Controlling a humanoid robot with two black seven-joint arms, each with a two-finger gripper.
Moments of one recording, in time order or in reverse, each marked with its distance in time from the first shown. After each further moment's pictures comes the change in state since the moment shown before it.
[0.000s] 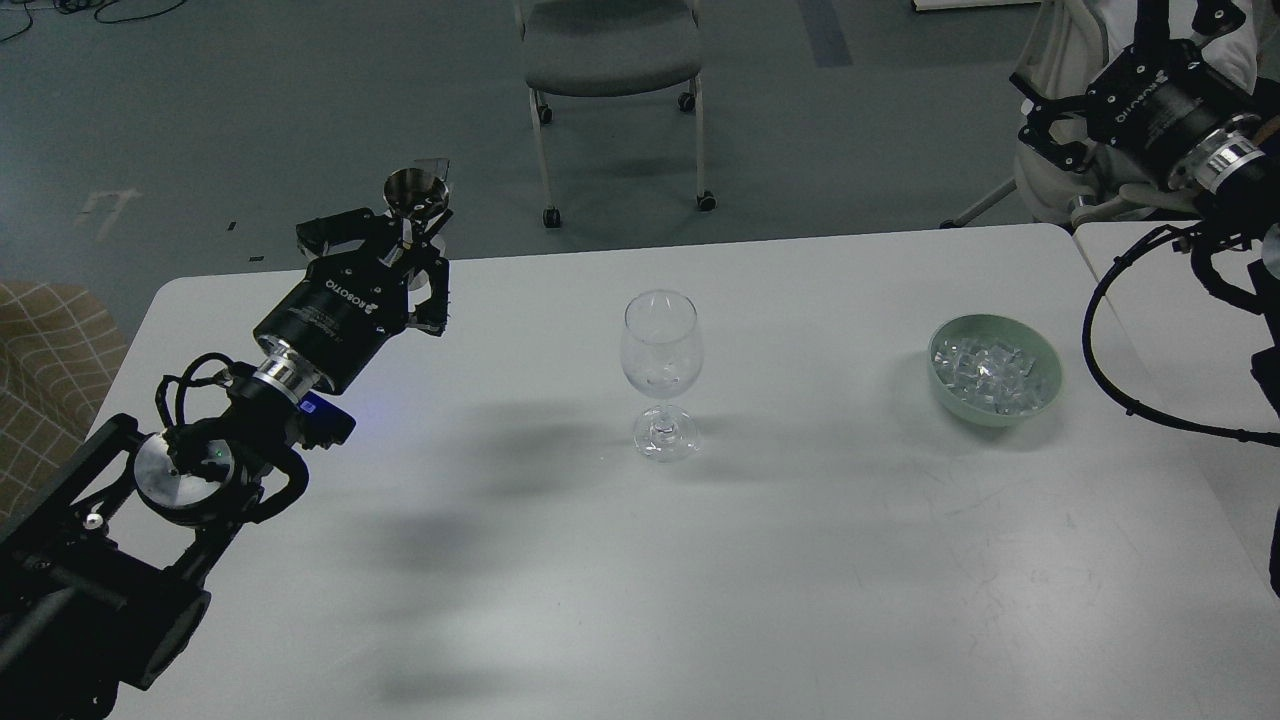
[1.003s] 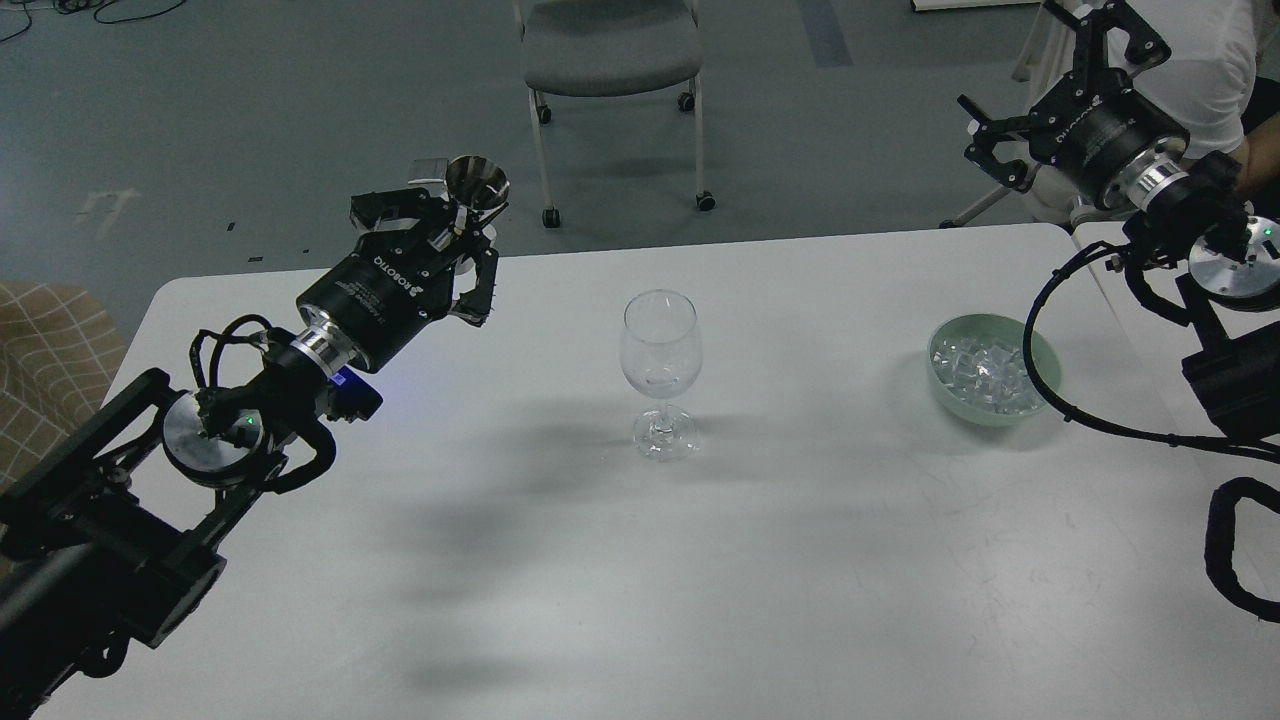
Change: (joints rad) left arm -0.136 0.017 0.144 -0.004 -0.009 0.029 0.029; right arm -0.008 0.070 0.019 -0.060 0.002 0.005 0.000
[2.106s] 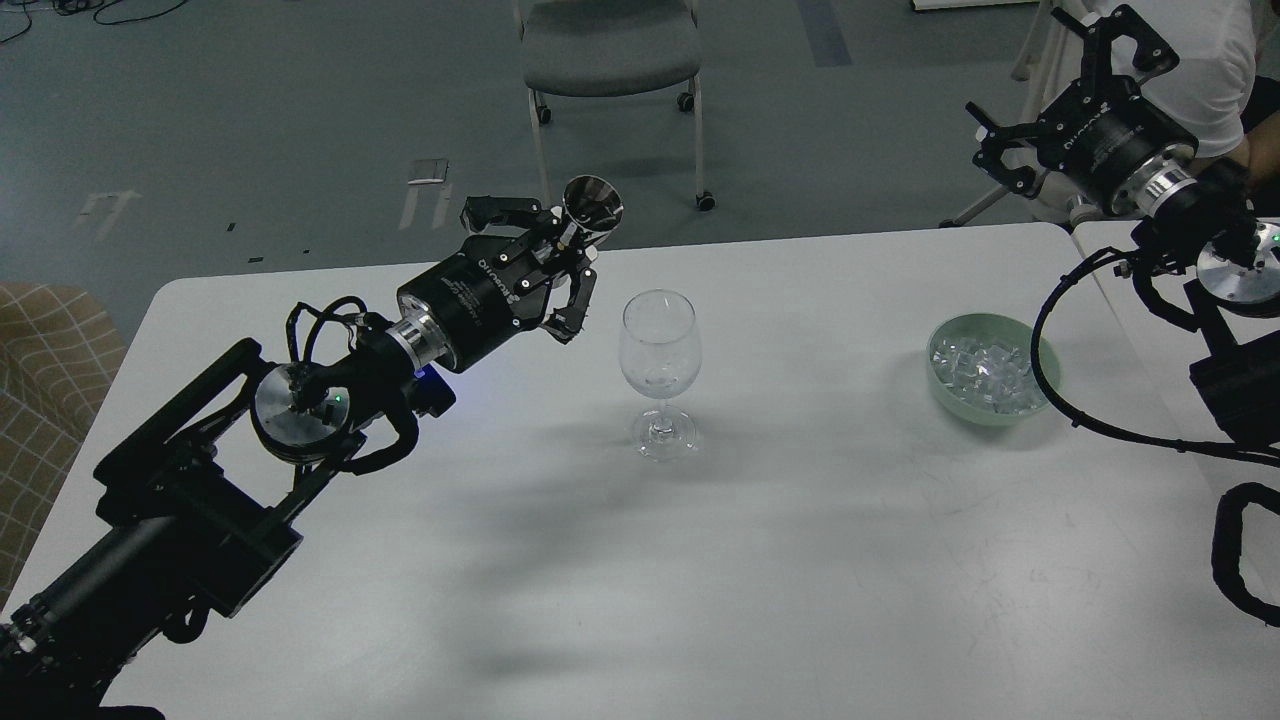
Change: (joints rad) left arm -0.087 -0.127 0.060 0.022 0.088 0.098 0.089; right arm -0.010 -0.008 0.003 0.003 0.000 0.000 0.001
